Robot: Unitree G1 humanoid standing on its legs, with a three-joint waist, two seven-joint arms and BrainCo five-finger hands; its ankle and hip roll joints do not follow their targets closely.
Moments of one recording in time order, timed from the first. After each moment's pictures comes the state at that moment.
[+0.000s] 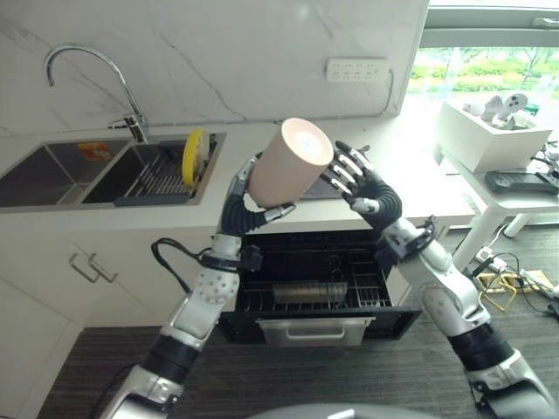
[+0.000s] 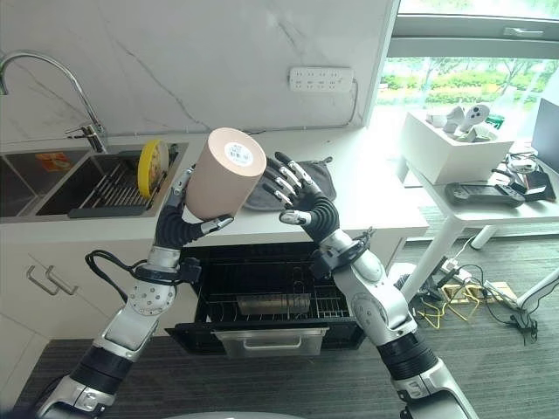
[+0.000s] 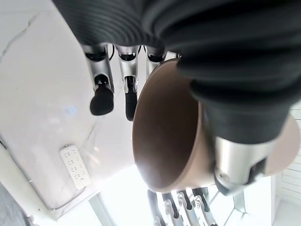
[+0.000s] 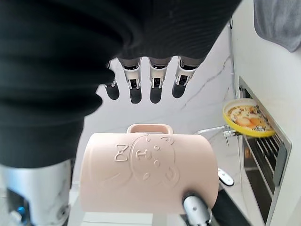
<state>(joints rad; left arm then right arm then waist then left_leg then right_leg) -0.21 0.40 -0.29 -0.01 0.10 -0.39 0.33 -0.33 -0.40 0.31 -0.14 0.74 -0.03 0.19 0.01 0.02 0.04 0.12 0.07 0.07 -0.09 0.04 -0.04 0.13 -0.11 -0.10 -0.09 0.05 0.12</state>
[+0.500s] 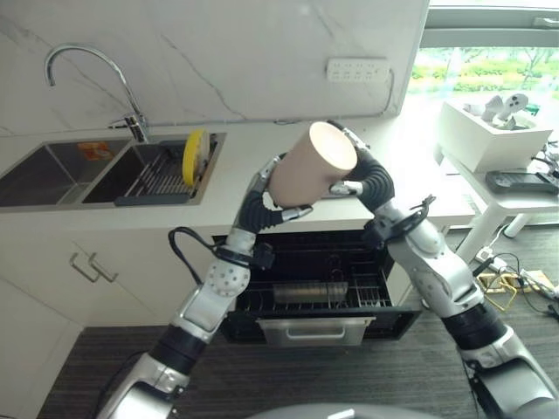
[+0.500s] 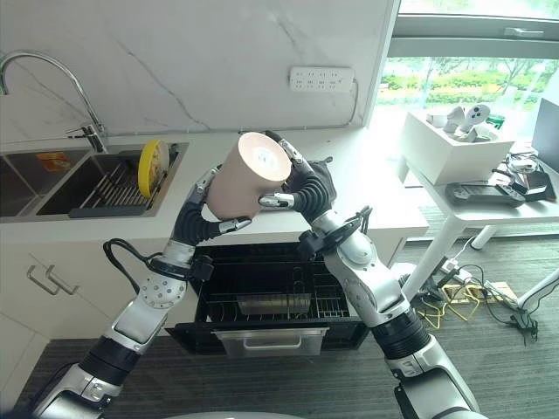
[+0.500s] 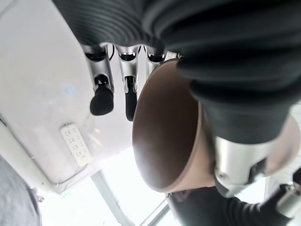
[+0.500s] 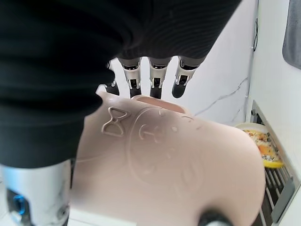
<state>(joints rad) -0.26 0.40 -0.36 0.00 0.09 -0.34 0.27 -0.45 -0.40 0.35 -0.14 0.61 0.01 0.07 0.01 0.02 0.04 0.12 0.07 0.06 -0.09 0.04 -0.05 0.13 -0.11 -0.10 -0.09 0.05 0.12</state>
